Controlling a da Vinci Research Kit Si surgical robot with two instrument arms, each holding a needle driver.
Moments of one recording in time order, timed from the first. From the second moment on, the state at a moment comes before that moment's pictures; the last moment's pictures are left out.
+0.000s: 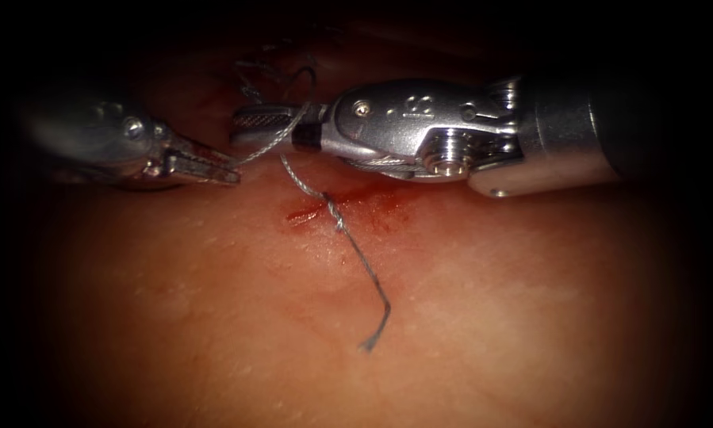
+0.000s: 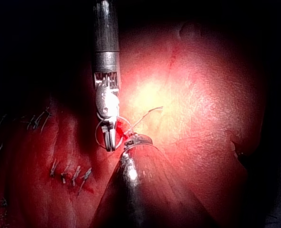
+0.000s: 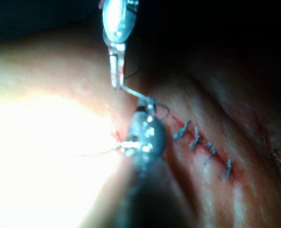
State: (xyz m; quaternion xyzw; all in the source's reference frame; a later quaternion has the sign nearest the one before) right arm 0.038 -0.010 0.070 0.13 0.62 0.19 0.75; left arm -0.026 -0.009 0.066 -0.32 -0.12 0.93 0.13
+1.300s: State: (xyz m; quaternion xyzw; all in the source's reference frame) right arm 0.033 -0.011 0.068 0.35 0.77 0.05 0.54; left arm -0.031 -0.010 0.075 -0.33 -0.10 0.93 0.12
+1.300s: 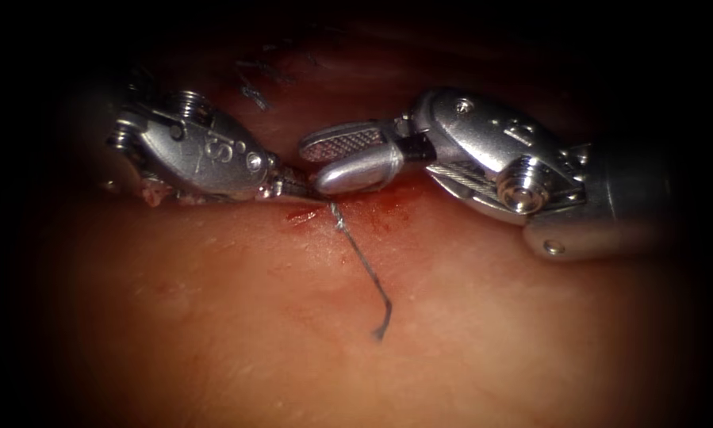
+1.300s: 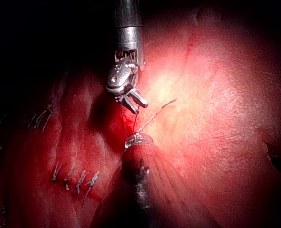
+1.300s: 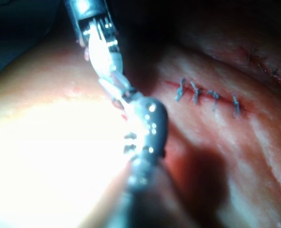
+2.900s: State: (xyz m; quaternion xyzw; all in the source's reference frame) right arm 0.033 -0.018 0.072 0.54 0.58 -0.25 0.56; left arm -0.029 -0.013 0.072 -0.34 -0.11 0.93 0.10
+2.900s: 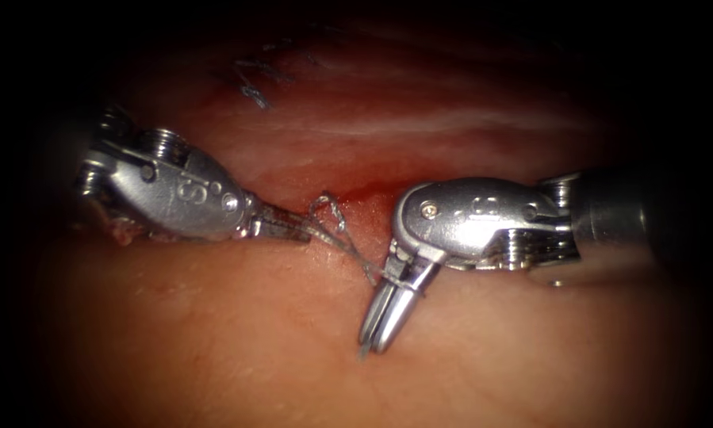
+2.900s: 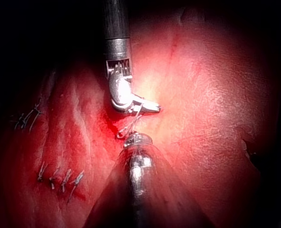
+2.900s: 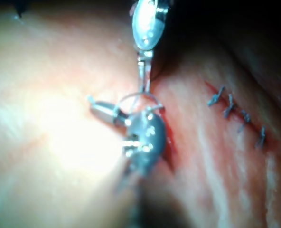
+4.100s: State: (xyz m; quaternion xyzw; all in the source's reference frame) right arm 0.035 -0.007 0.079 0.42 0.63 -0.03 0.65; left arm -0.034 -0.025 0.056 -0.36 -0.11 0.92 0.09
